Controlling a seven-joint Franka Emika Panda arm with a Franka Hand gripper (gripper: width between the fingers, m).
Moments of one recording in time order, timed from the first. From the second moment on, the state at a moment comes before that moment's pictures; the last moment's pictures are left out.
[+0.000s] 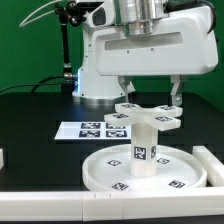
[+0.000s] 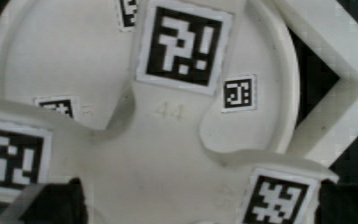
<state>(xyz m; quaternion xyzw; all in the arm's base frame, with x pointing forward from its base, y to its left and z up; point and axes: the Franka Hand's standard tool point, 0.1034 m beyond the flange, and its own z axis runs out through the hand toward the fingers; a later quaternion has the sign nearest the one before) 0.563 0.039 0.122 -0.92 0.37 -0.01 0.07</state>
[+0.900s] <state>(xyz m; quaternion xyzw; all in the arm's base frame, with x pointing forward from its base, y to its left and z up) 0.555 0.031 0.110 -0.99 0.13 -0.02 0.05</state>
